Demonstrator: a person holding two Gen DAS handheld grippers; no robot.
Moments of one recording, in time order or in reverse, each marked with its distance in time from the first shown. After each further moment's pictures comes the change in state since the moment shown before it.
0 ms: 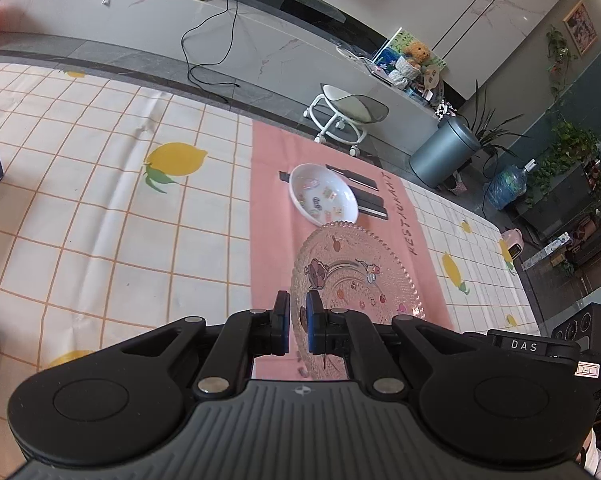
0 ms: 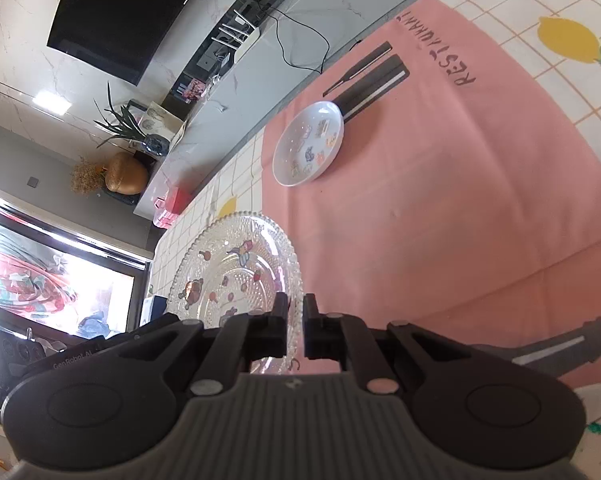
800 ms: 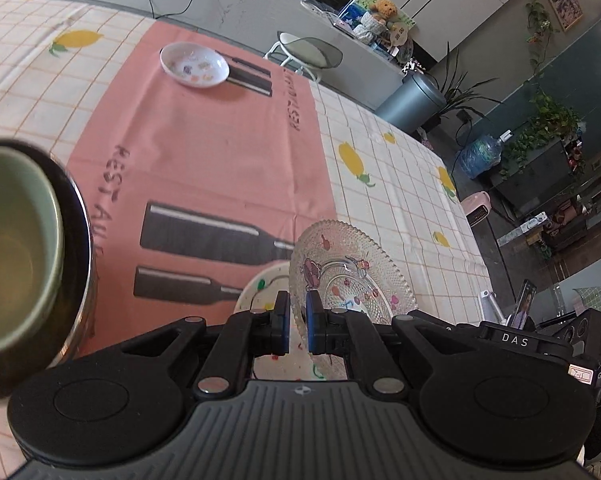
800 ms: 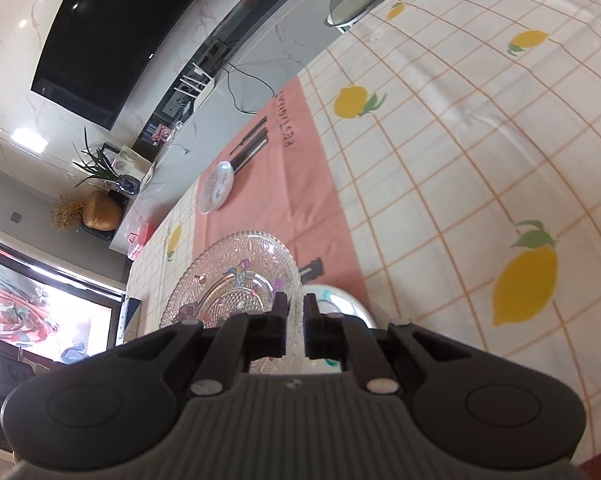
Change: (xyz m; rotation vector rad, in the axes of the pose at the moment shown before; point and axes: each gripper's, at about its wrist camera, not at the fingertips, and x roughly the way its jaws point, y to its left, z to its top) left arm 0.023 -0.132 -0.134 -0.050 0.096 -0.054; right arm -0.187 -0.099 -0.053 0.056 -0.094 -0.120
